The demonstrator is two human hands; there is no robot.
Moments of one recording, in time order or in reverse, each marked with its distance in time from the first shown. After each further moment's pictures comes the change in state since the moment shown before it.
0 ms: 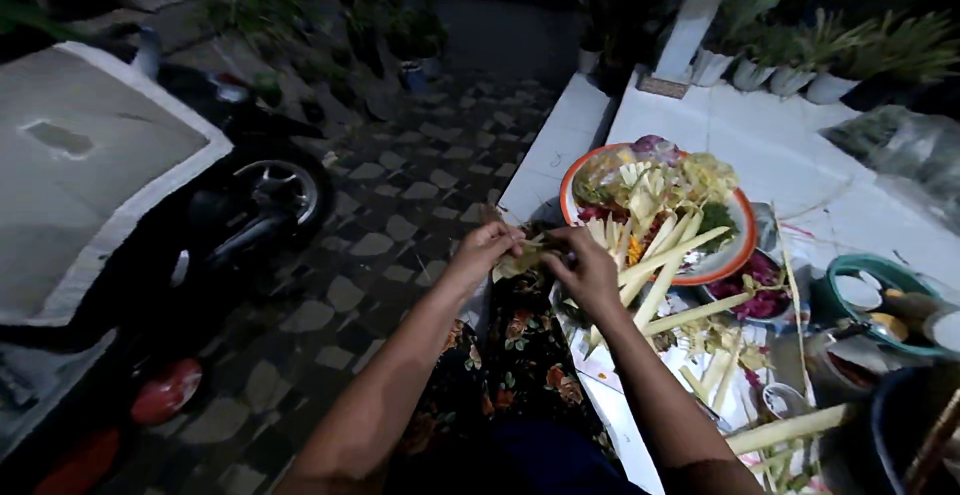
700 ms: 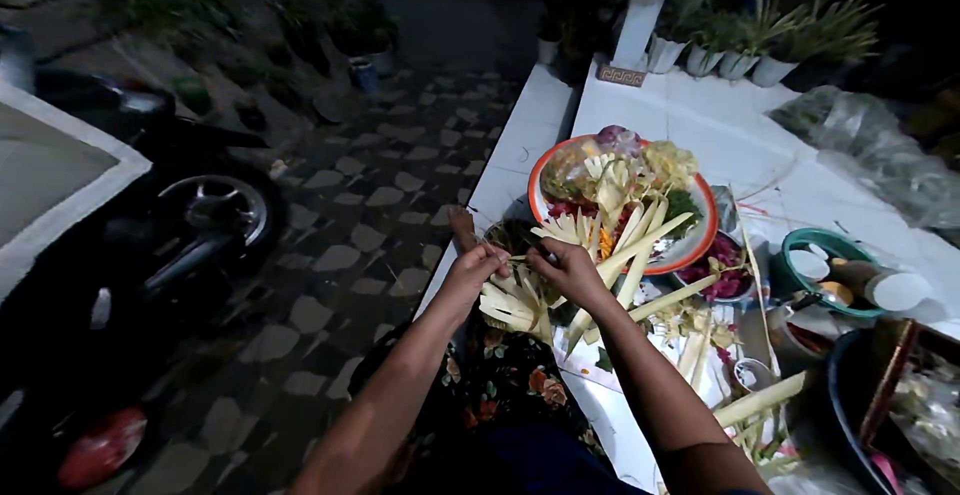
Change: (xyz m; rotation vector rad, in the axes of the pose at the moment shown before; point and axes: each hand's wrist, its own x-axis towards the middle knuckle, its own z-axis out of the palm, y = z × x) left_hand 0.011 -0.038 0.028 -0.127 -0.034 -0.098; right_hand 0.009 0.039 -0.014 0.146 -0.253 0.189
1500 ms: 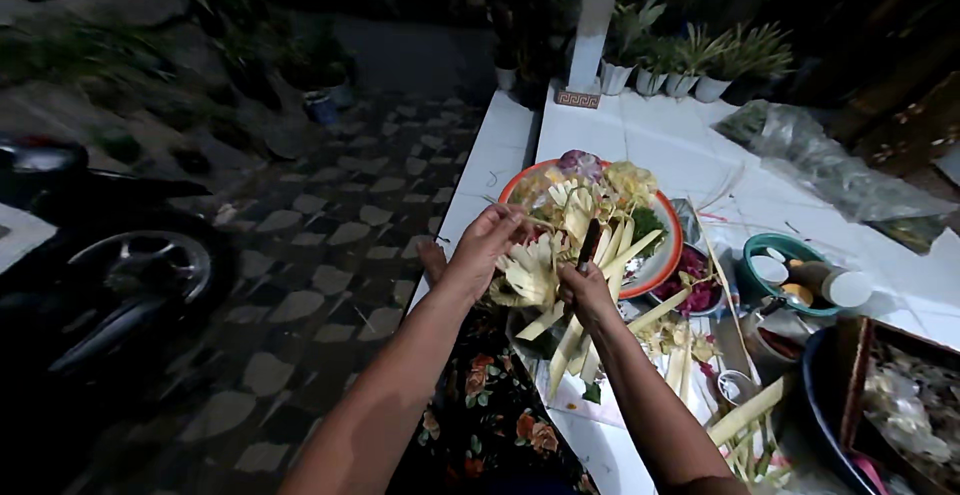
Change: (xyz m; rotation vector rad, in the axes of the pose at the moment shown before) left_hand 0.084 0.077 0.062 -0.157 -0.153 0.190; right_hand 0.001 0.040 -0.034 0.965 0.370 0.325
